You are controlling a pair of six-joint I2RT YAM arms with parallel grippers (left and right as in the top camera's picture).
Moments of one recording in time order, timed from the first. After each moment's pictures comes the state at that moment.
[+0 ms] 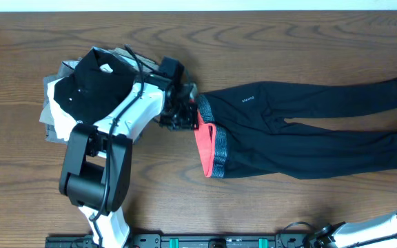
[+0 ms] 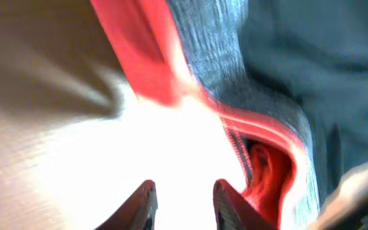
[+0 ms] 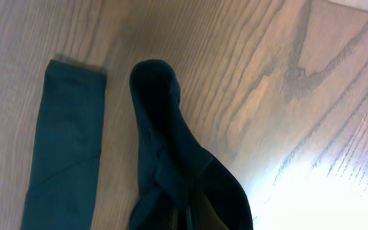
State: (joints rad) left arm -0.35 1.92 1.31 -0.89 0.45 -0.19; right arm -0.97 1.87 1.63 -0.85 -0.11 0.33
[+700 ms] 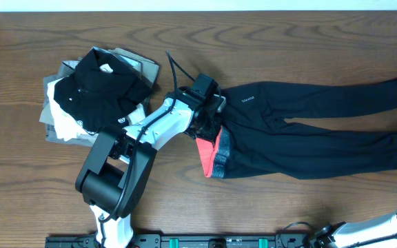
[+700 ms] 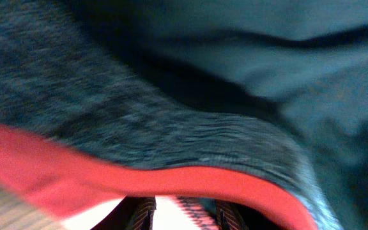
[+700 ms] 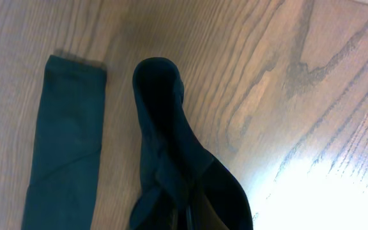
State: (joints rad) left arm -0.54 1.95 1.24 -0.64 0.35 -0.14; right arm -0.97 1.87 1.63 -0.87 -0.12 0.33
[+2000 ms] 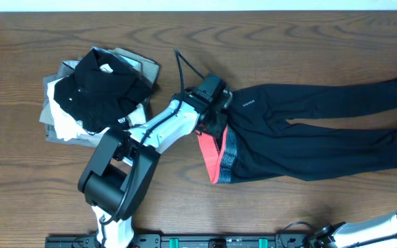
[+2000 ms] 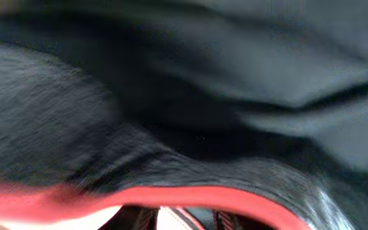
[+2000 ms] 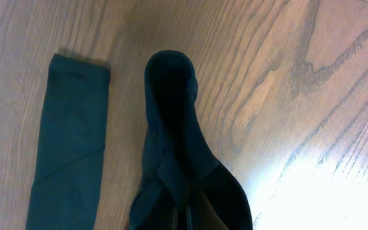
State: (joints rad) left arm -0.57 1.95 1.25 -0.52 0.19 -0.15; right arm -0.97 1.87 1.63 -0.87 -0.13 0.33
